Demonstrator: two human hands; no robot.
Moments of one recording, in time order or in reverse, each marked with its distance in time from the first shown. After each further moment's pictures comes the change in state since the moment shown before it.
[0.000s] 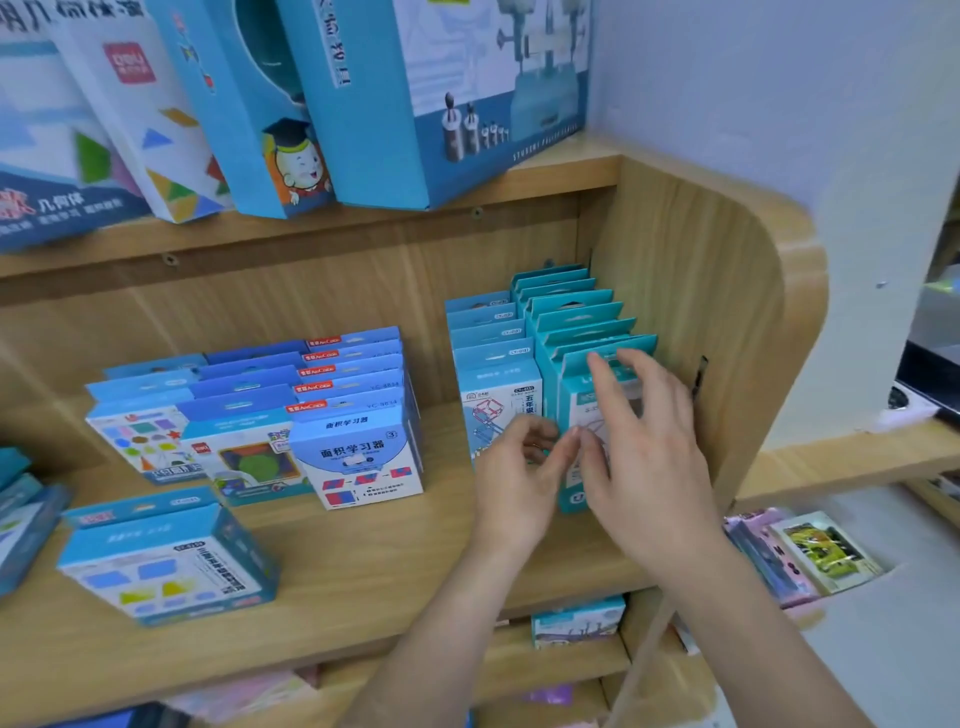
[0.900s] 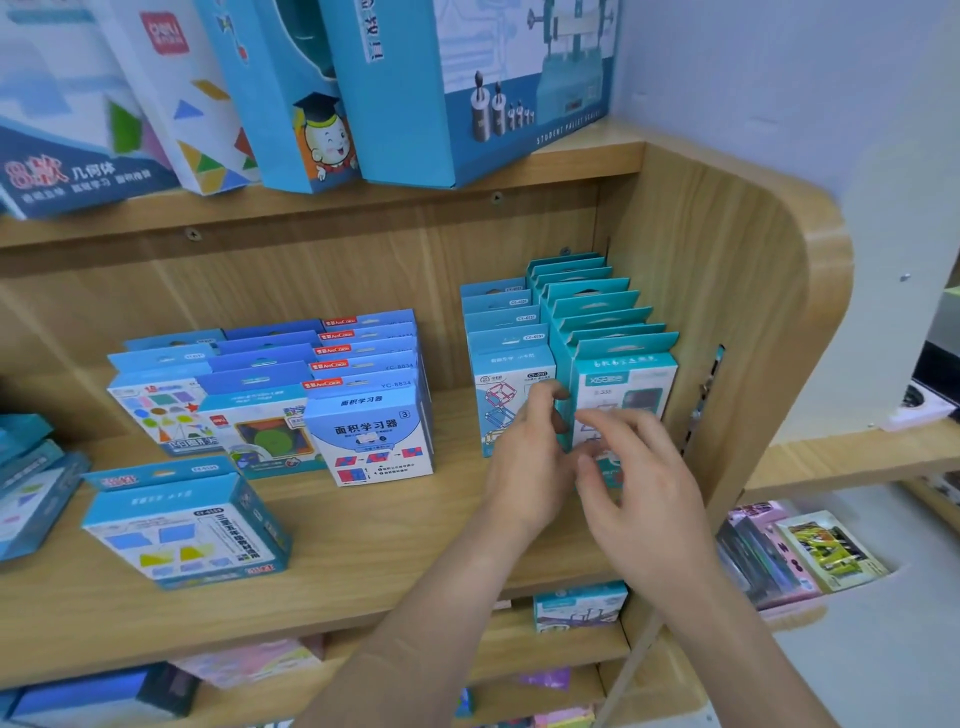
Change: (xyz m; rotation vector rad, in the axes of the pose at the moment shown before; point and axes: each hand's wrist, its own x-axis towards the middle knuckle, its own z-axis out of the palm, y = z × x) left_hand 0.003 0.001 -0.004 0.337 -0.162 0.094; right_hand -0.030 -0.005 0.007 0.335 -0.057 0.046
